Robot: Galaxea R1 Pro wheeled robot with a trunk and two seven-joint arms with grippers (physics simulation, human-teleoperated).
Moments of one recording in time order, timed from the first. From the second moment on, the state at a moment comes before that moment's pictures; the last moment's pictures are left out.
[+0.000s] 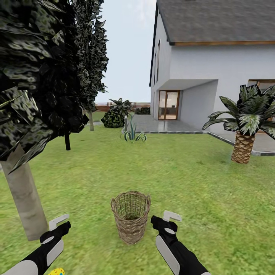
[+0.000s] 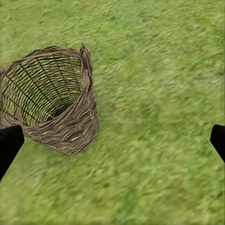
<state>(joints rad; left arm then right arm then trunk) -0.58 0.21 -0.26 -0.30 0.64 -0.17 0.31 -0.44 0.11 0.46 -0.83 -0.59 0.15 -0.61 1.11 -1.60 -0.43</state>
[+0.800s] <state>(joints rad) -0.58 0.21 -0.26 -0.22 0.64 -0.22 0.31 -0.43 0.10 0.46 -0.76 -0.58 0.12 -0.61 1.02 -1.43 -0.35</state>
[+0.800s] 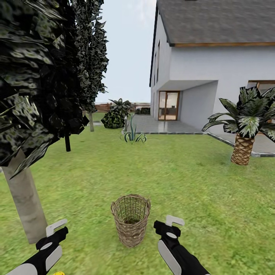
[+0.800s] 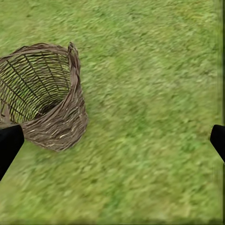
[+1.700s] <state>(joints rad) -0.58 0.19 -0.26 -0.22 0.64 -0.22 0.31 -0.44 0.10 0.47 -0.68 -0.58 0.10 -0.61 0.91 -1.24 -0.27</state>
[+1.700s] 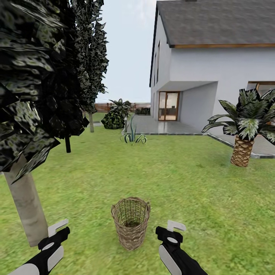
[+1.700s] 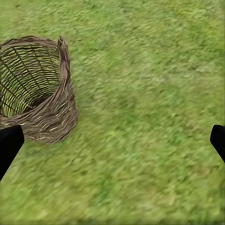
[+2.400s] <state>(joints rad) -0.58 0.19 -0.26 -0.22 0.64 -0.22 0.31 -0.44 0.10 0.49 -0.66 -0.59 0.10 -0.61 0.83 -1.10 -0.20</state>
